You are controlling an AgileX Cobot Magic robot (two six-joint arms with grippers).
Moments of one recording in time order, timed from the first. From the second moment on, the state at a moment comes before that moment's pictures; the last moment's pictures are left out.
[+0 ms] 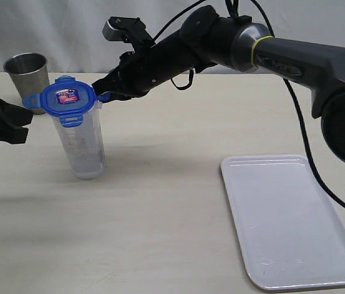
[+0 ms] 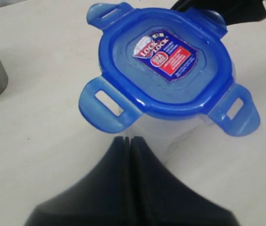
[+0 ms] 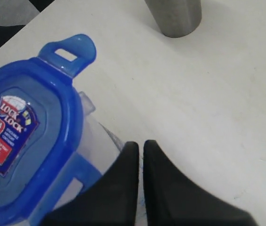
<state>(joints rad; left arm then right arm) 0.15 1.40 -0.70 -1.30 0.47 1.60 0.50 2.32 -2.00 0.86 0.81 -0.75</state>
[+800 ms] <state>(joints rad) 0.15 1.42 -0.75 -1.49 0.35 1.60 0.50 2.24 -2.00 0.50 0.86 -0.49</state>
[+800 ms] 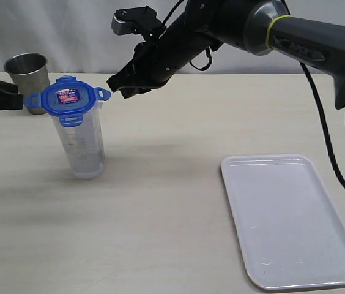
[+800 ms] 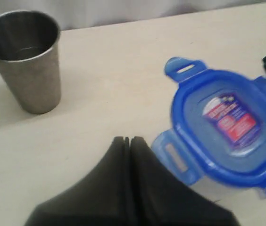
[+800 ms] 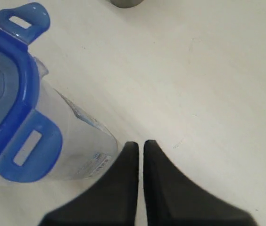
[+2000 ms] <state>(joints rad) 0.15 1.52 -0.90 -1.22 0.45 1.36 0.50 2.19 -2.00 0.44 0.86 -0.44</state>
